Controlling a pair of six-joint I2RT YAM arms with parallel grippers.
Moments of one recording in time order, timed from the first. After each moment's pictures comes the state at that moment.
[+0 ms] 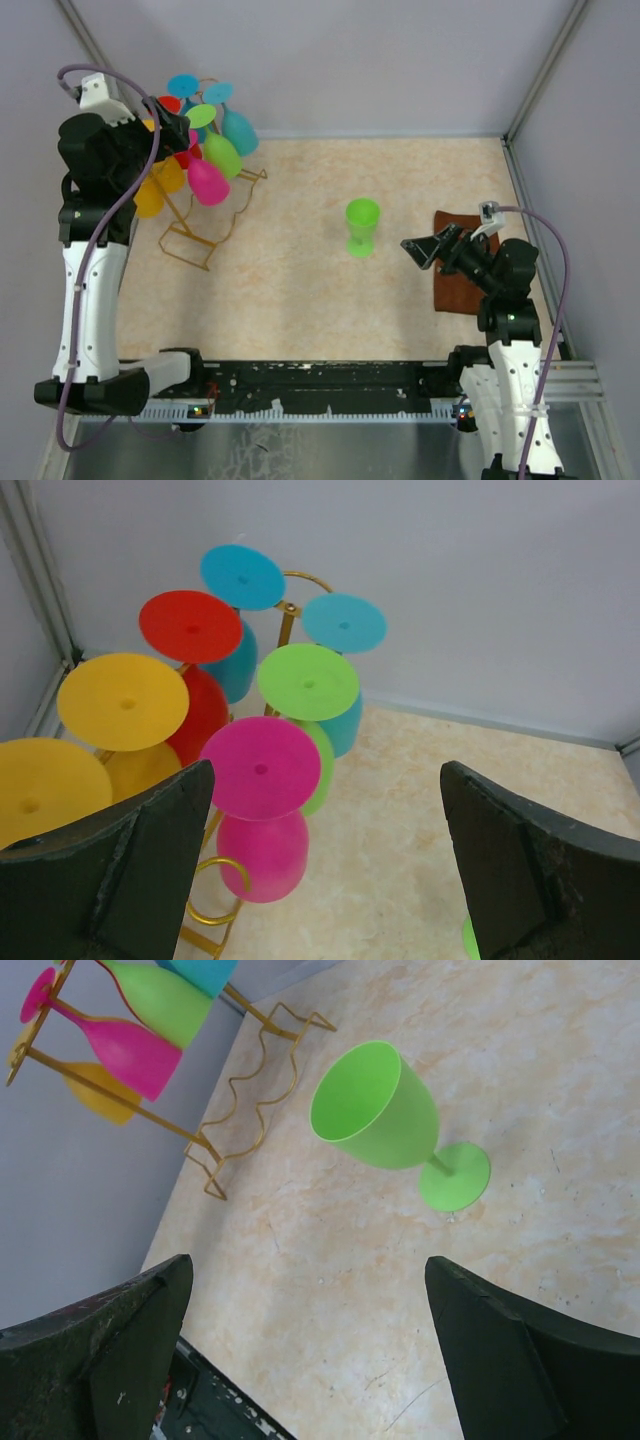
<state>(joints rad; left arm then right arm) -0.06 1.18 1.59 -0.46 -0.01 -0.29 -0.06 0.53 0.60 -0.27 -0.67 0.60</state>
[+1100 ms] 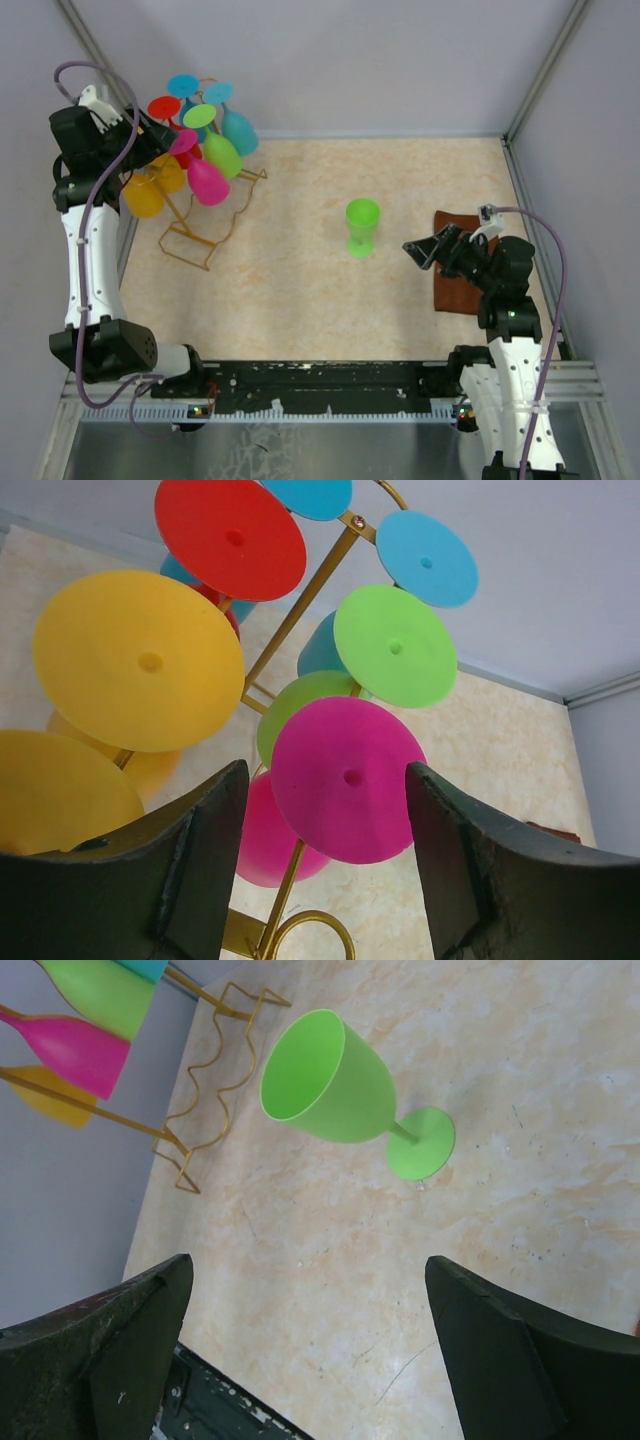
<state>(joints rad) 0.23 1.37 1.57 -0.48 0.38 -0.41 -0.06 0.55 0.61 -0.38 -0.60 0.58</state>
